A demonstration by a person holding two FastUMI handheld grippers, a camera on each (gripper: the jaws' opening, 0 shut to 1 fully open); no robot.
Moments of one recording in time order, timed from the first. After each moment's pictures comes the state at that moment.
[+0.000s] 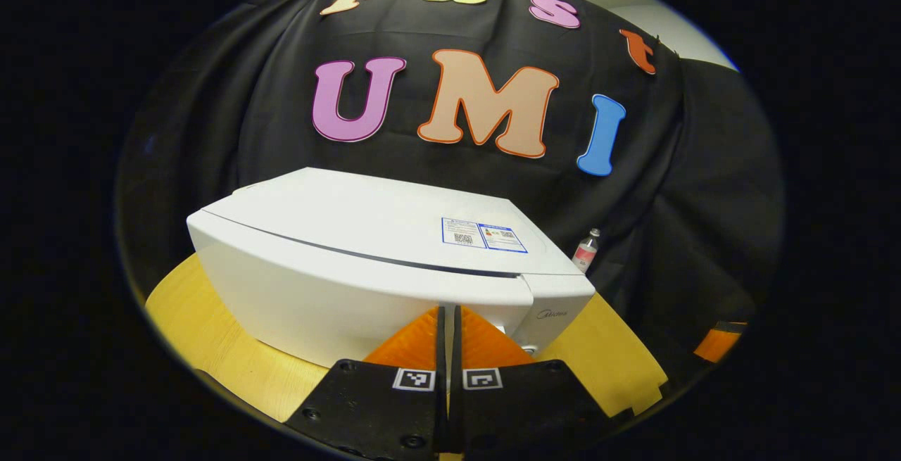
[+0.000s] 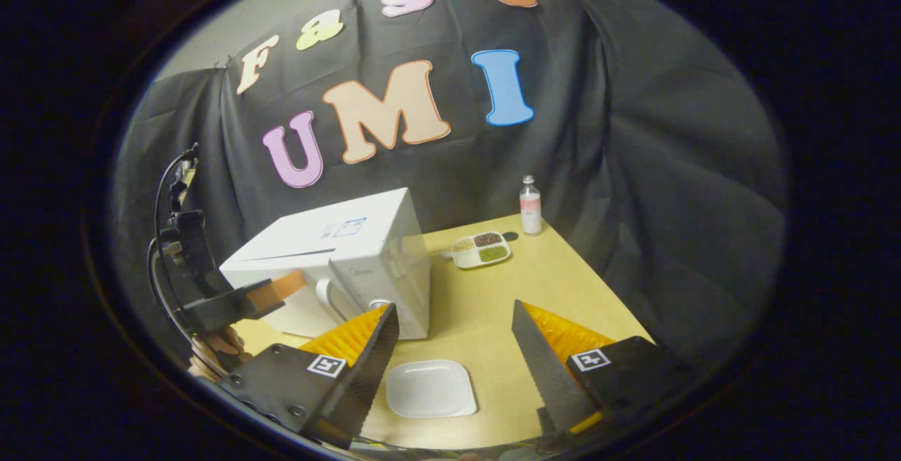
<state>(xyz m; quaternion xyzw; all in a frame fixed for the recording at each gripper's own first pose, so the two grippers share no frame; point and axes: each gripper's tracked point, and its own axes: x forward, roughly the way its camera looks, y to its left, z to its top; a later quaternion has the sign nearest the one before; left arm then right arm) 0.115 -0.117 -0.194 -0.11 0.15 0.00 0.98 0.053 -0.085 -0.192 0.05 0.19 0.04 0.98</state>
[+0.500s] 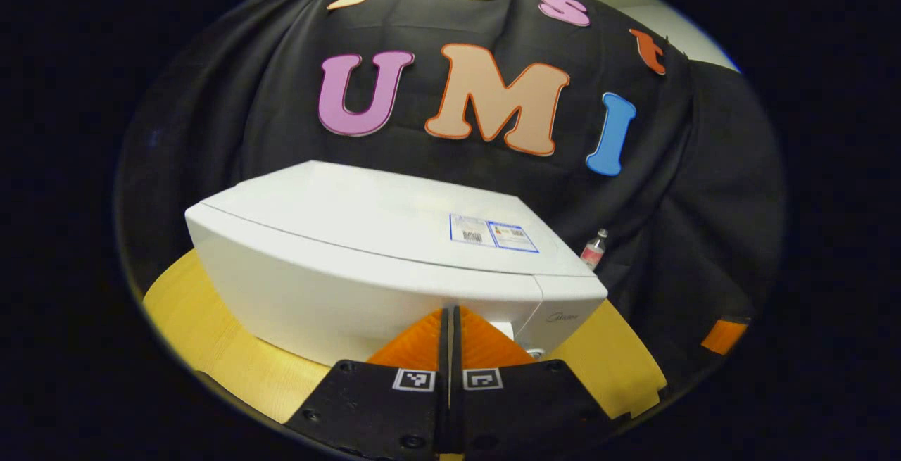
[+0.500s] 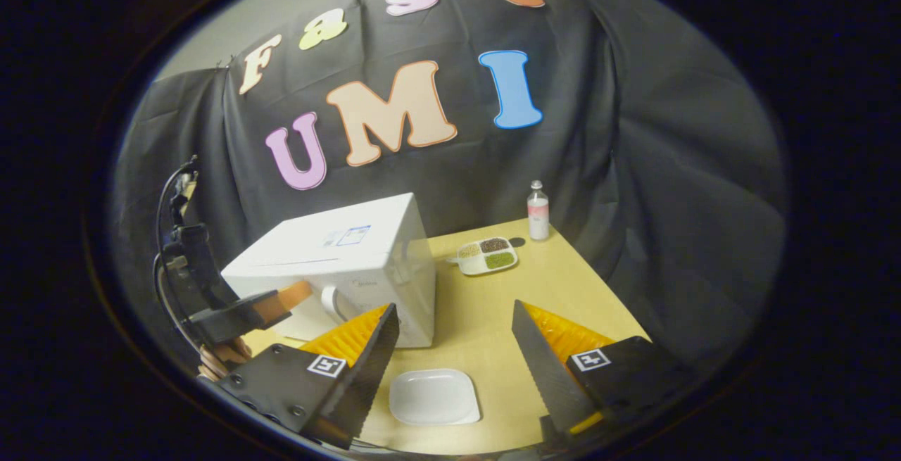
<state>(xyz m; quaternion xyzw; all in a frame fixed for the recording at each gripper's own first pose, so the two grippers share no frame) 0.121 -0.115 -0.202 -0.12 0.16 0.01 0.98 0.069 -0.079 -0.183 0.05 0.19 0.05 0.98</state>
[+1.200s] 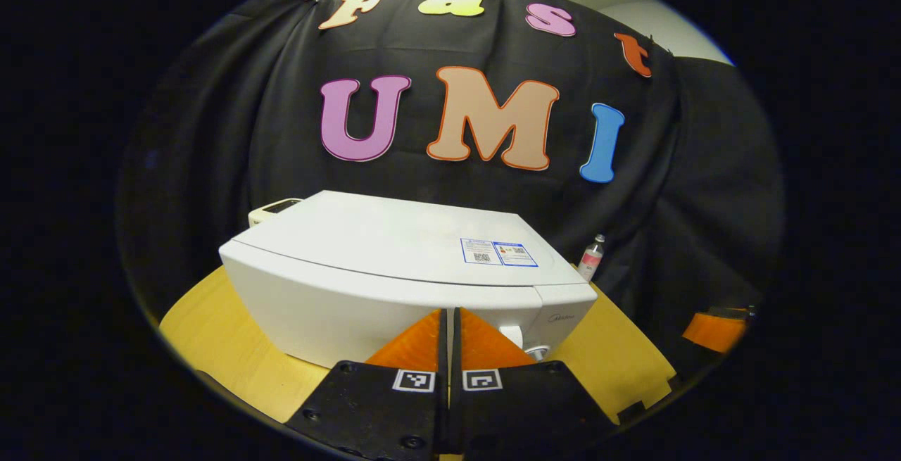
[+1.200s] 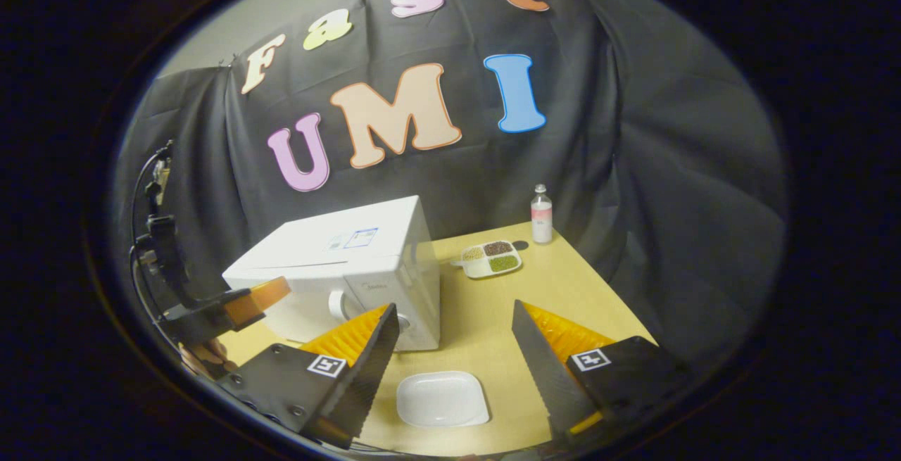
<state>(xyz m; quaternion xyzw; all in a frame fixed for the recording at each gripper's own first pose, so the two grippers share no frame) 0.087 -0.084 -0.159 -0.08 0.13 0.01 0.99 0.067 -0.062 -0.177 0.05 0.18 0.04 0.98</state>
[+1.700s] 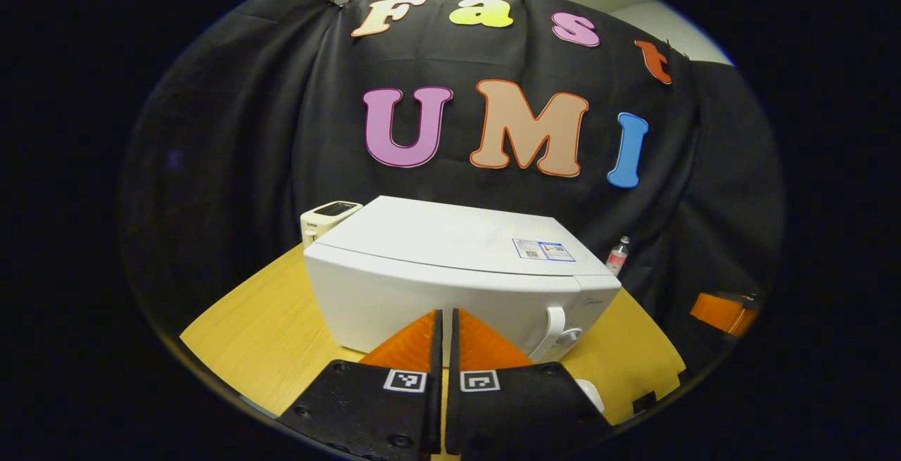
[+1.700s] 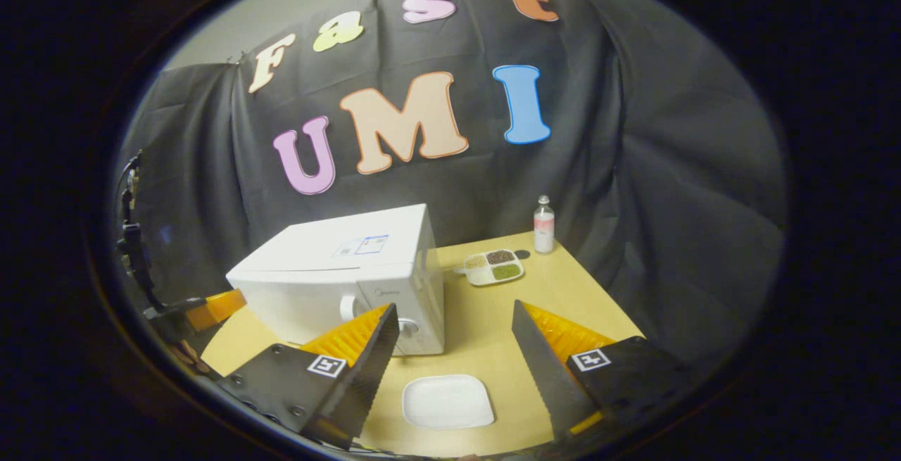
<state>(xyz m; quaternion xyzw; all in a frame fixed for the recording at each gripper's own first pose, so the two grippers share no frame) 0.026 -0.026 -0.149 -0.07 0.14 0.07 0.99 0.058 -0.044 -0.163 0.03 0.16 0.05 0.99</state>
